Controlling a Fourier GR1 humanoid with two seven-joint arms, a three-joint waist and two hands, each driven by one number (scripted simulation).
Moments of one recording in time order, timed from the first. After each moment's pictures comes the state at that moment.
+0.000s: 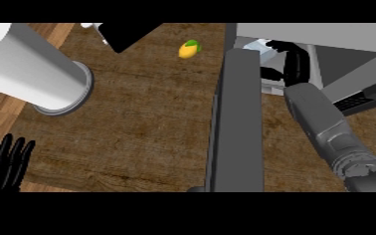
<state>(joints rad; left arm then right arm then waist) 0.42 0.13 0.23 -1.87 0.25 -0.35 -0.34 -1.01 -0.24 -0.11 -0.04 0.15 -0.77 -0.73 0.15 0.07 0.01</state>
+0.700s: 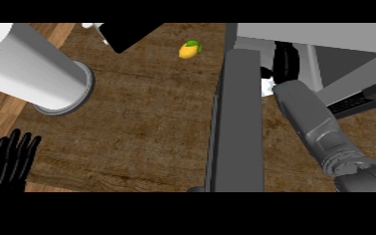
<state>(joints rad) 0.37 0.14 0.23 -1.81 0.22 -0.35 -0.36 -1.04 -0.20 -0.09 -0.05 0.18 -0.81 -0.71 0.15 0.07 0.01</state>
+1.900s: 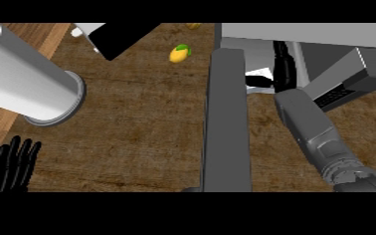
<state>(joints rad) 0.41 0.10 0.23 -1.82 0.19 -0.34 -0.40 -0.96 -0.19 -0.14 -0.10 0.14 -0.65 -0.80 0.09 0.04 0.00</state>
